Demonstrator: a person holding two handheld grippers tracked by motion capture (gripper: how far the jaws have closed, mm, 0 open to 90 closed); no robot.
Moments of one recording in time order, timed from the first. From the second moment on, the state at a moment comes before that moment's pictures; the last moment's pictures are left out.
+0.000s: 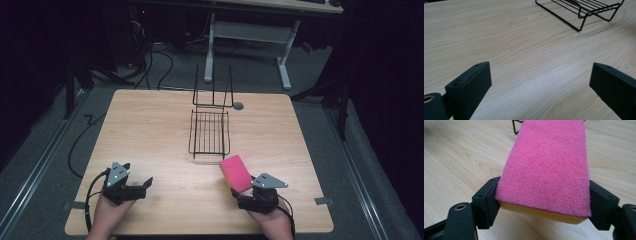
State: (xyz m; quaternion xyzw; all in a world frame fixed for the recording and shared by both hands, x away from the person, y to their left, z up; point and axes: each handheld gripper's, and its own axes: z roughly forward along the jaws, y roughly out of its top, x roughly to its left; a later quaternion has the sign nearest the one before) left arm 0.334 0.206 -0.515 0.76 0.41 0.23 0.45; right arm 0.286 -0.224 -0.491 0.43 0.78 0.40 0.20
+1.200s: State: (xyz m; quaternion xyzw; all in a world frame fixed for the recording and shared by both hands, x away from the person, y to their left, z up) left arm 0.333 0.209 -0.513 0.76 0.40 0.22 0.46; right arm 0.379 -0.178 -0.474 0.44 0.77 0.41 0.22
